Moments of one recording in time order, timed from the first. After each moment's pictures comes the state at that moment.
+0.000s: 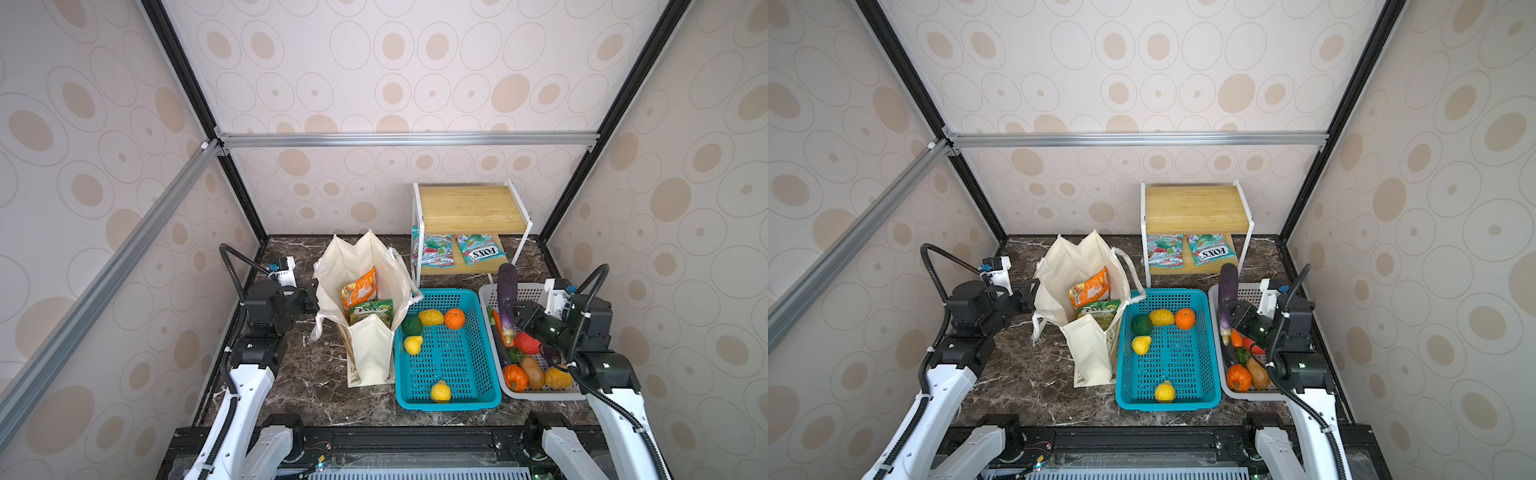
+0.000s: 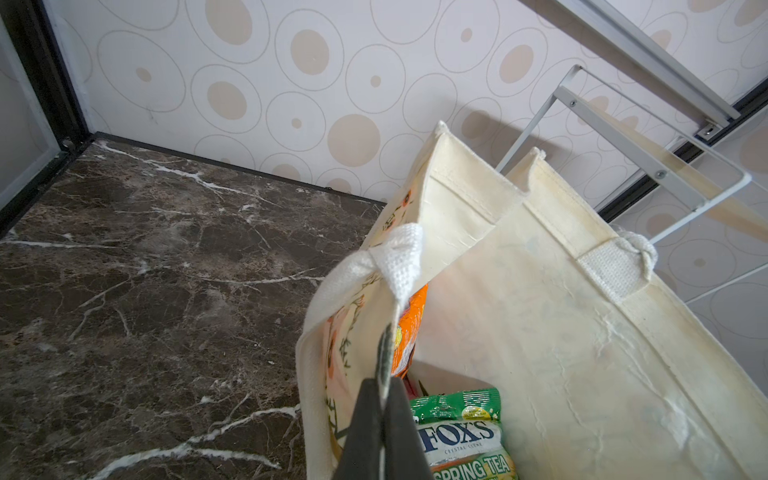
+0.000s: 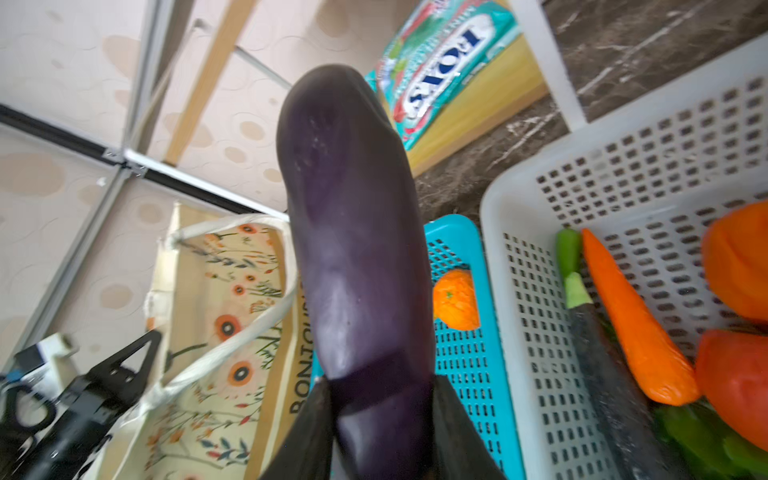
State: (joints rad) left arm -0.02 0.86 0.74 -0.20 0.28 -0.34; right arm 0.00 0.68 0.83 -0.59 -0.46 0.66
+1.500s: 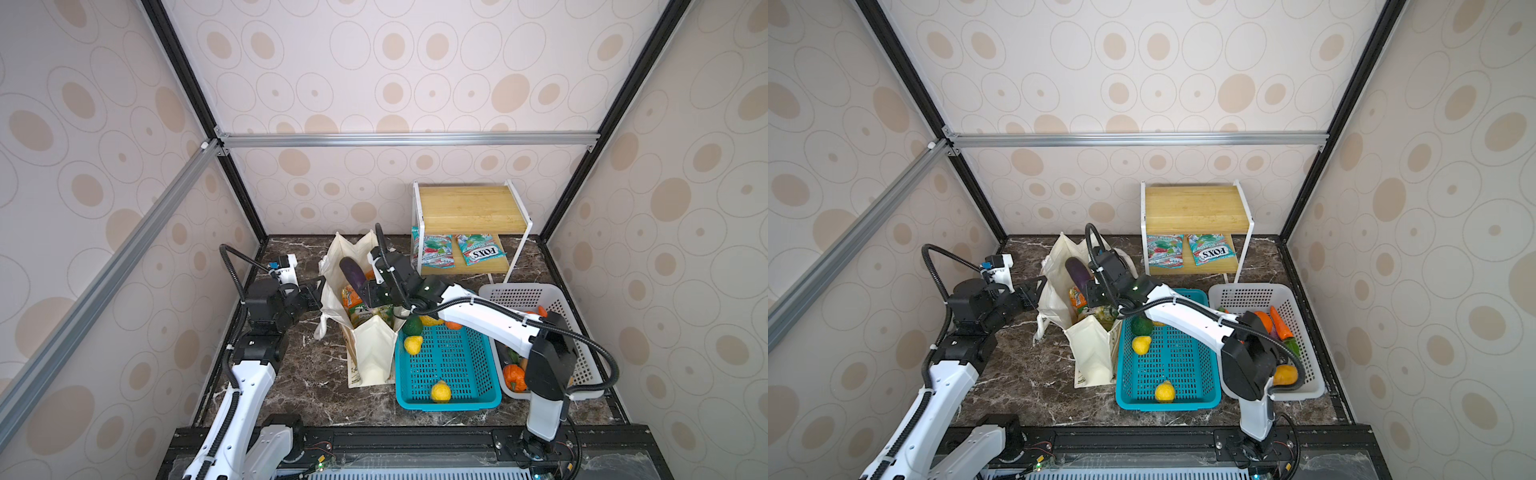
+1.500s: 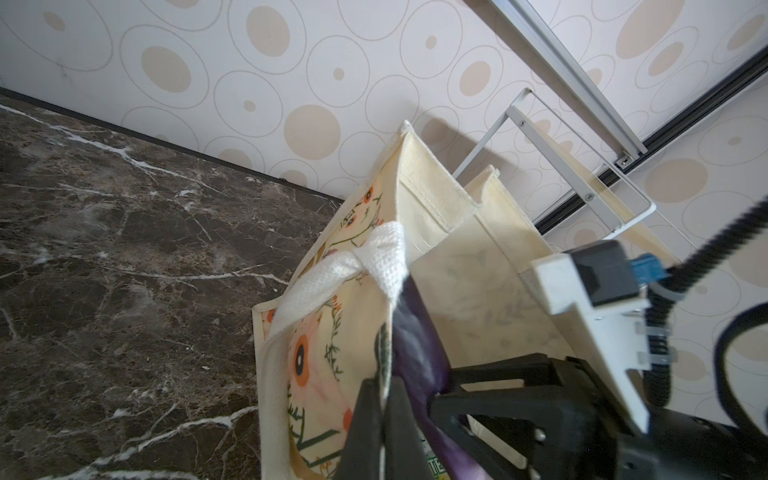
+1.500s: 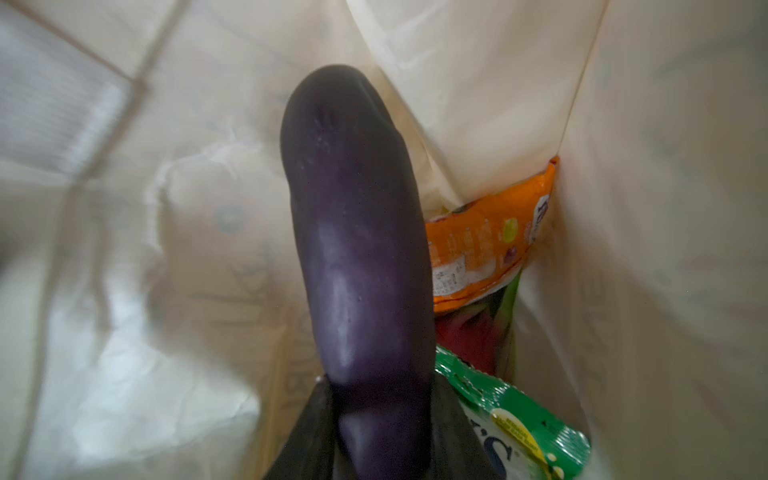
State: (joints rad) left arm -0.01 0.89 0.74 -0.12 0.40 -0.47; right arm 0.92 1.96 1.75 -0.51 0.07 0.52
